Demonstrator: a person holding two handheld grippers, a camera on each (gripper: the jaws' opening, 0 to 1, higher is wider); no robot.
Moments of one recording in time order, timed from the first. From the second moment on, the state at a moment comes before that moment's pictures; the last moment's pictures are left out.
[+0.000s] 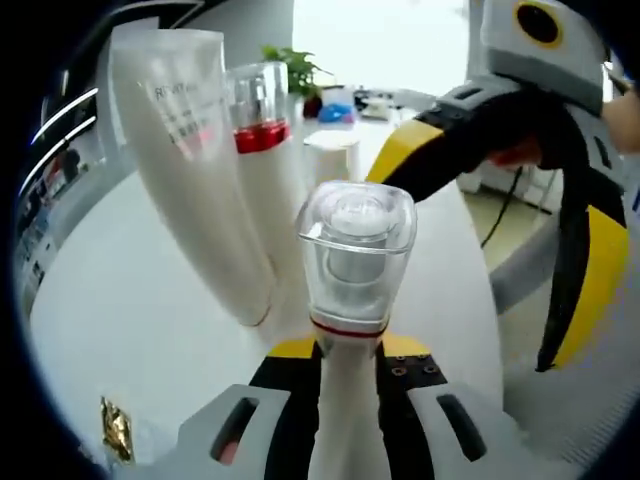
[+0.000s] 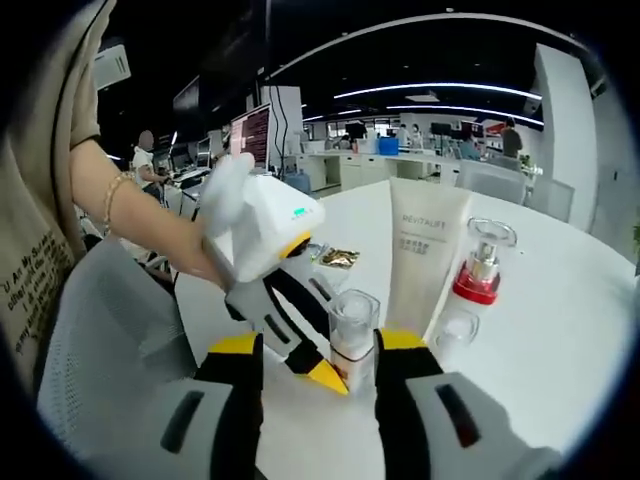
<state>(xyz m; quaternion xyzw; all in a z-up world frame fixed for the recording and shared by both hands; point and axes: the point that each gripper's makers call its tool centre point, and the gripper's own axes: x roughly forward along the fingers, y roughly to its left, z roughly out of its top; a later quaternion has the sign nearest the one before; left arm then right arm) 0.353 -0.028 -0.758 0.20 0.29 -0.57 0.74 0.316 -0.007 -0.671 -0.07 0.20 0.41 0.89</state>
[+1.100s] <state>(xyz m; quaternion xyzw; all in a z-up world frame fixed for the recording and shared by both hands) 0.367 -0.055 -0.755 0.19 0.29 -0.58 0.74 0.286 -0.058 -0.691 0.00 0.26 0.32 0.91</state>
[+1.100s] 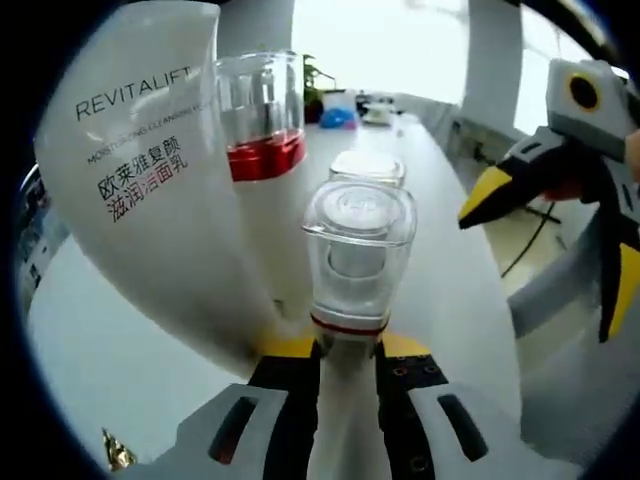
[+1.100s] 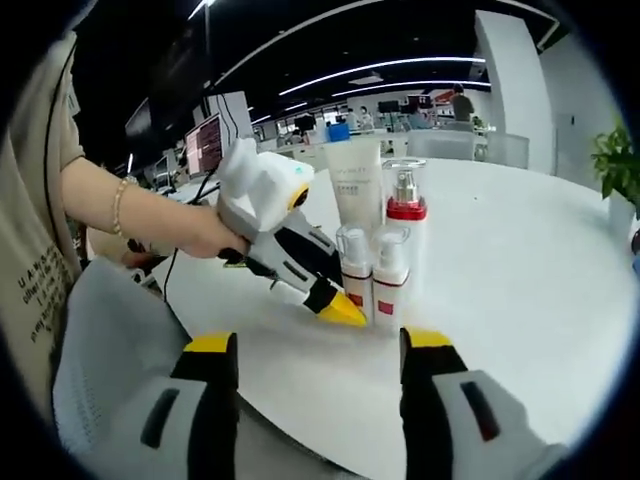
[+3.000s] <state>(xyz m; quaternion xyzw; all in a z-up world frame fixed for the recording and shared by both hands) 0.279 0.188 -0.657 0.04 0.29 -0.32 0.90 0.280 -0.026 -0.648 0.00 0.21 0.33 0.92</state>
